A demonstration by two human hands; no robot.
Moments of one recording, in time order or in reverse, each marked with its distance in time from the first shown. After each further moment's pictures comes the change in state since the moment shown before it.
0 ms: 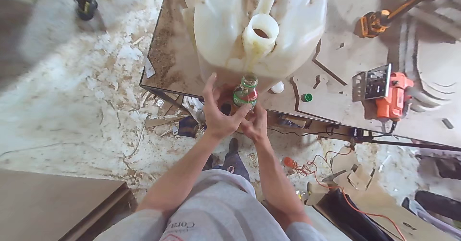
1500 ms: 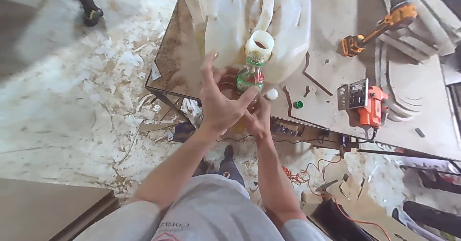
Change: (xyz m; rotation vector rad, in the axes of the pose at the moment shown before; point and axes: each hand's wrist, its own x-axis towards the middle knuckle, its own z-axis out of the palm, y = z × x) left_hand 0.044 0.070 -0.006 0.096 0.023 0.074; right_hand 0.026 -0.071 -0.012 0.151 -0.037 0.015
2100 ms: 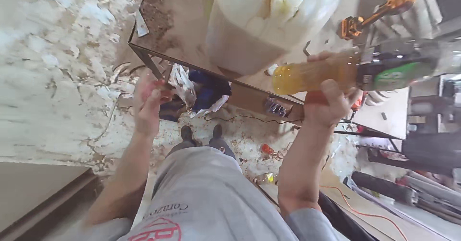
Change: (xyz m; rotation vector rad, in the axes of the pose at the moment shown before) left_hand -0.126 -0.095 -0.193 -0.205 -0.037 -0.507; right_hand -0.016 -0.066 -0.086 0.374 0.036 -0.274
